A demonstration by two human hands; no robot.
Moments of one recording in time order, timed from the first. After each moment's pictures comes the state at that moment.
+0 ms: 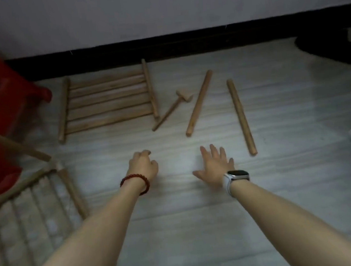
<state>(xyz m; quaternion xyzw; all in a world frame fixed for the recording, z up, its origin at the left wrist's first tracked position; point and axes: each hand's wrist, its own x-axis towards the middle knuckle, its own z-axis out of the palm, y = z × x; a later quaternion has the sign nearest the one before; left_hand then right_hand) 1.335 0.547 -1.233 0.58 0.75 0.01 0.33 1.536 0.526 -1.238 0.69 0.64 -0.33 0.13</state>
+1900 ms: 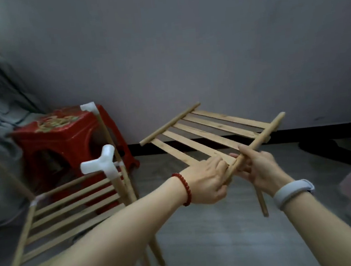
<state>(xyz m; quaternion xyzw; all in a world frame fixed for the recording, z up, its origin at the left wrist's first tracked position) 1.379 0.371 -0.880 0.92 0.38 0.05 0.01 1.542 0.397 -0.903 0.46 0.29 -0.64 -0.55</state>
